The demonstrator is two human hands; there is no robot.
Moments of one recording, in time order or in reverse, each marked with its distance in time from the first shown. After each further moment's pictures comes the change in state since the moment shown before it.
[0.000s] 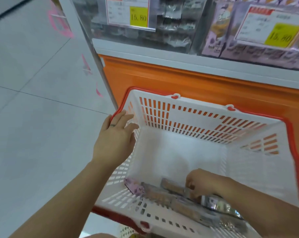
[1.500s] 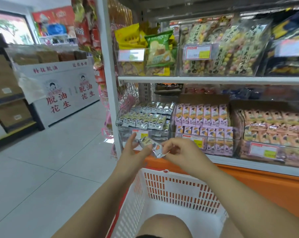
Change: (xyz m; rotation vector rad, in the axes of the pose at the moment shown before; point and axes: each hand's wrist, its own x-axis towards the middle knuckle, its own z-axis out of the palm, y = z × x) left_hand -0.009 0.113 -0.251 -1.372 0.185 -0.395; right_hand -0.288 -0.132 -0.150 0.534 1.130 -0.676
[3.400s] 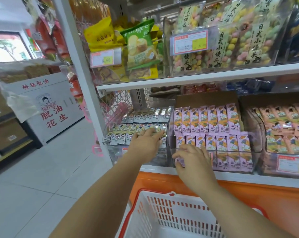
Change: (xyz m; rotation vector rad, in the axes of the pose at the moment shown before) left_hand 0.181 -0.001 0.052 1.507 -0.241 0.404; right_hand 0.067 0.088 -0.002 -0.567 0.229 0.145
